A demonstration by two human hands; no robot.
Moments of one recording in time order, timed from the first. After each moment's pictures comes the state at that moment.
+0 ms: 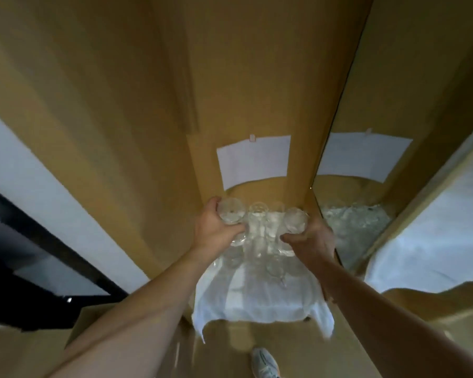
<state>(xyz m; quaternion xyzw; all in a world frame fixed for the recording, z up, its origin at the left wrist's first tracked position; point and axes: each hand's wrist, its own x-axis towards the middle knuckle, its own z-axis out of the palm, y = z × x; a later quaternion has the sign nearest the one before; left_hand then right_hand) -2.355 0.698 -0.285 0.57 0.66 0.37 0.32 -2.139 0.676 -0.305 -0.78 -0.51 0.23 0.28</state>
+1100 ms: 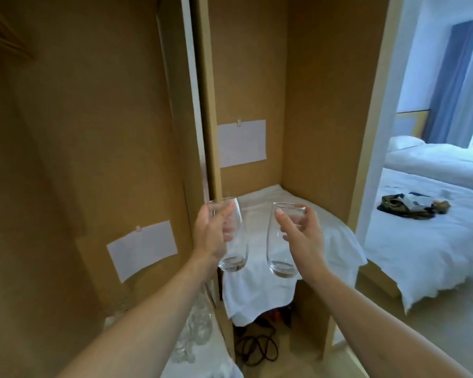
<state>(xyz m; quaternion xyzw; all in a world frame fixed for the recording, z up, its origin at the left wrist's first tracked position) -2.062 0.524 -0.105 0.53 0.30 0.53 0.60 -1.903 0.421 -0.117 -0.61 -0.38 0.17 0.68</state>
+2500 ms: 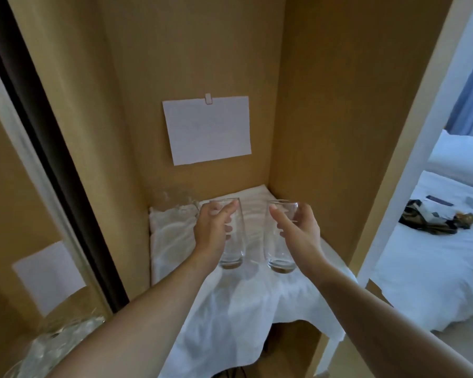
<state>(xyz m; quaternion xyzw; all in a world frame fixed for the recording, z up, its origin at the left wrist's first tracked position) -1.813 0.737 -0.160 0.49 0.43 0.51 0.56 -1.657 0.639 -0.147 -0.64 -0.37 0.23 0.63</state>
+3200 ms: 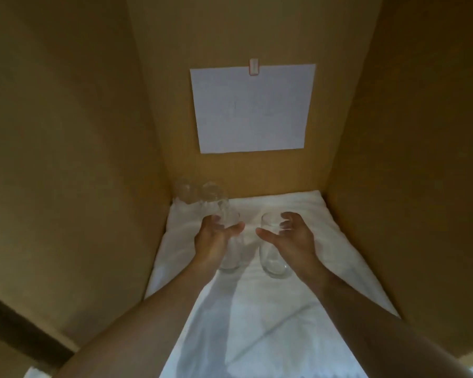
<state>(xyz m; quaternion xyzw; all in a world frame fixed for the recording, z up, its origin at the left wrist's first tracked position) -1.790 0.866 -0.227 0.42 0.59 0.49 0.49 -1.612 0.849 -0.227 -0.64 -0.46 0.36 0.50</state>
